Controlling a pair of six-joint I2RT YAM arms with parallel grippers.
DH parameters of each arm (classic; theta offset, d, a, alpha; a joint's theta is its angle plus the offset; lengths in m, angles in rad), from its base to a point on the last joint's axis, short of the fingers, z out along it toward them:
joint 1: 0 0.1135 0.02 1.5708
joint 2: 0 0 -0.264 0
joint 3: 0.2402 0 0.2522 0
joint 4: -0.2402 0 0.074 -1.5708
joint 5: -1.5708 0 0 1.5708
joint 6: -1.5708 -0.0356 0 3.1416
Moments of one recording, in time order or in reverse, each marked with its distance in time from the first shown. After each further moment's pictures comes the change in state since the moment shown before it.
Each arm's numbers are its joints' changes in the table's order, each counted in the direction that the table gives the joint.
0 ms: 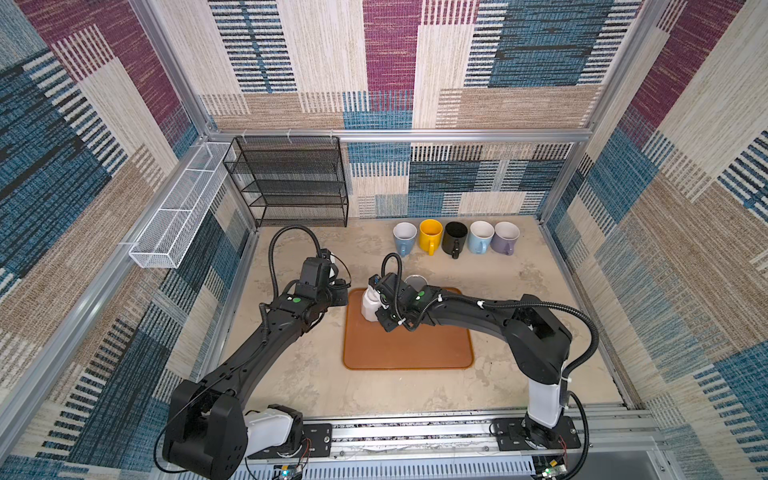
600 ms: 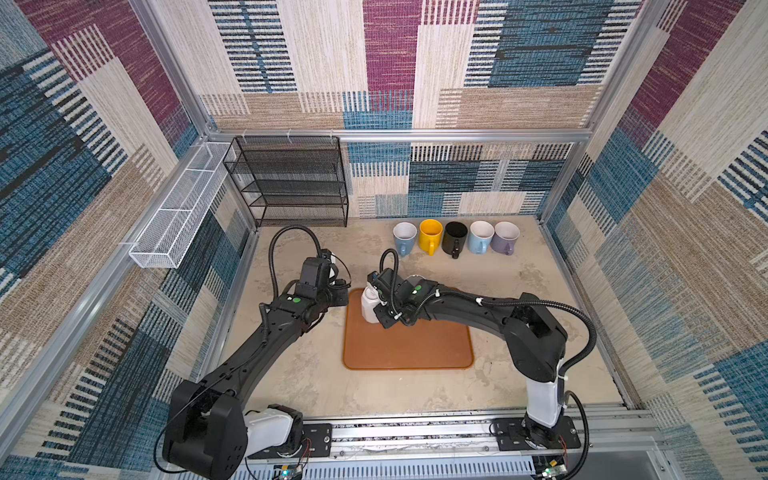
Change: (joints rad) left arm 0.000 0.002 0.000 0.000 -0.014 0.000; right arm 0.000 -0.035 0.101 -0.119 0.000 -0.026
